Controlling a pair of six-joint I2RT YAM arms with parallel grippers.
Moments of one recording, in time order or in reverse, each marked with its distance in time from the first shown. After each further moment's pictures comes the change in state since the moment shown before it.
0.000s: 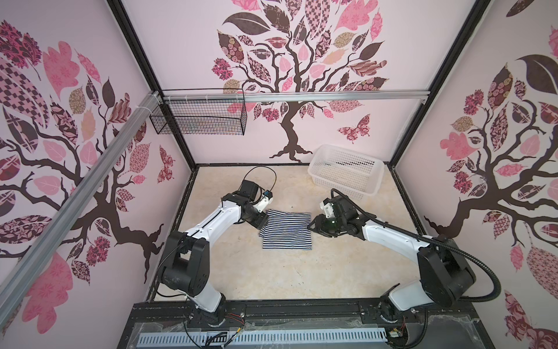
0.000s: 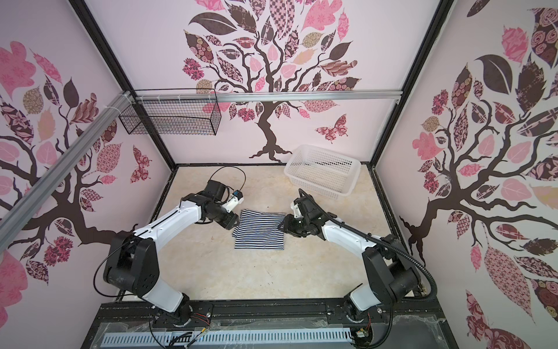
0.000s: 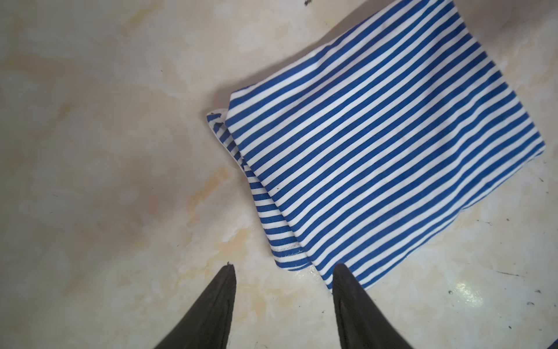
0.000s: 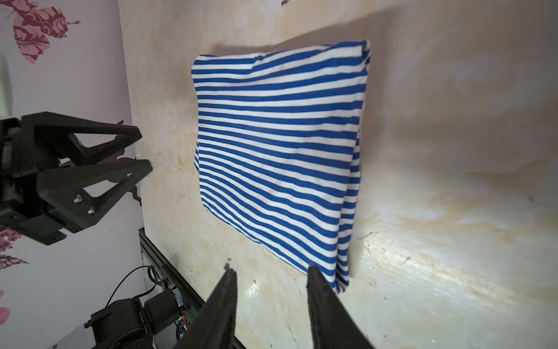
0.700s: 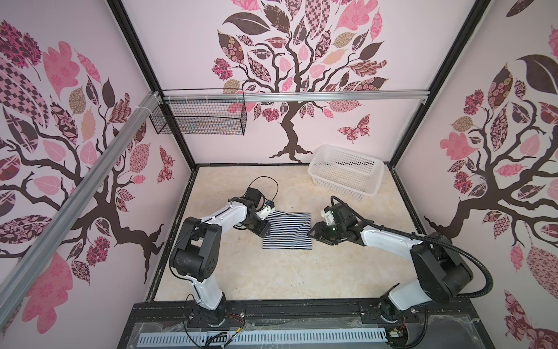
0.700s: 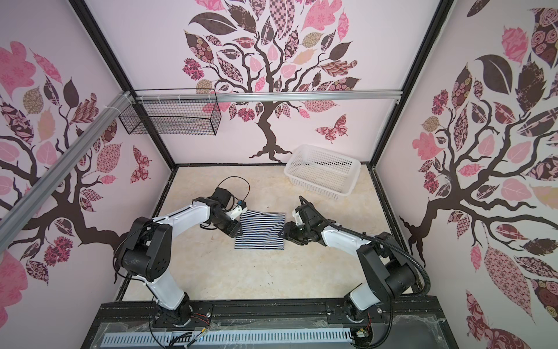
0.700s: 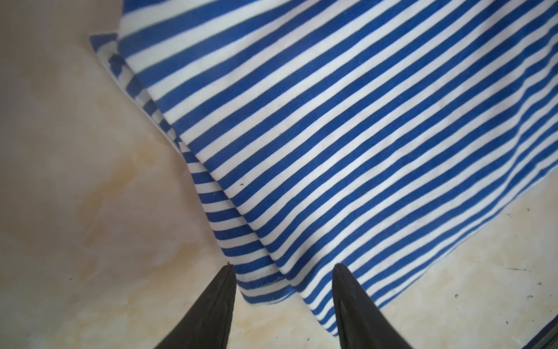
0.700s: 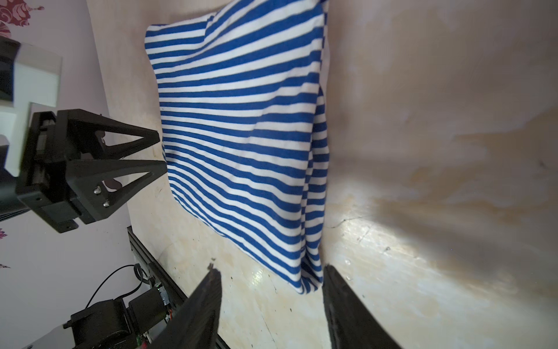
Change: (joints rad) left arm 0.000 0.129 -0.042 0.019 0.079 -0.019; right arm 0.000 0.010 -0.119 0.091 -0.011 0.018
